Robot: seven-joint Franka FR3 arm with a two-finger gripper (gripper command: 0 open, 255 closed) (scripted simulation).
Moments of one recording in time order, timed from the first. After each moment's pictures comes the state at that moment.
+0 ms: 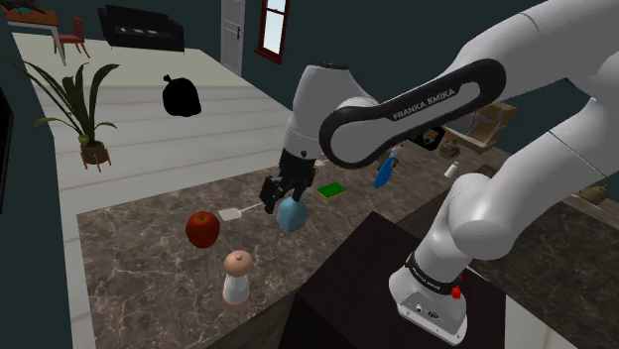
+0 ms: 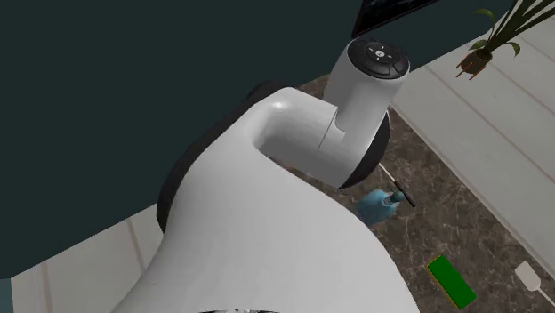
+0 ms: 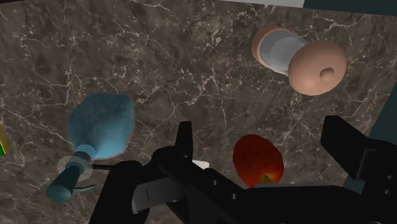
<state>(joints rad) 0.18 -0.35 0.35 -2.62 0.21 2.37 0.45</state>
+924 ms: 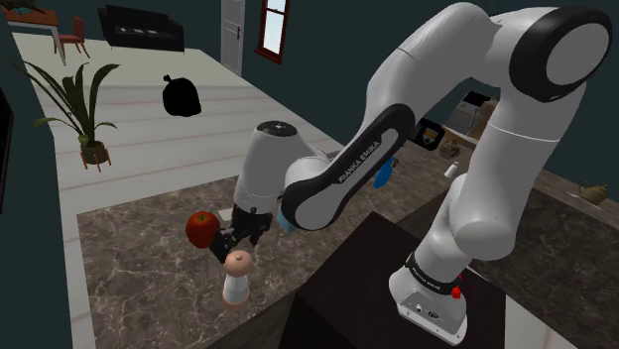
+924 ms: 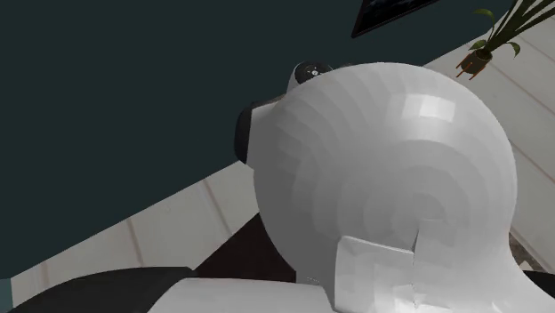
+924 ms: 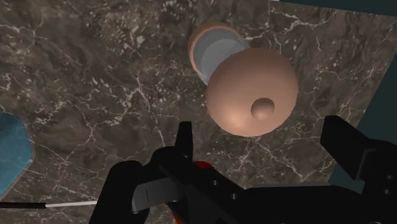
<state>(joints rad) 0.21 0.13 0.46 -2.48 -0.04 2.75 0.75</state>
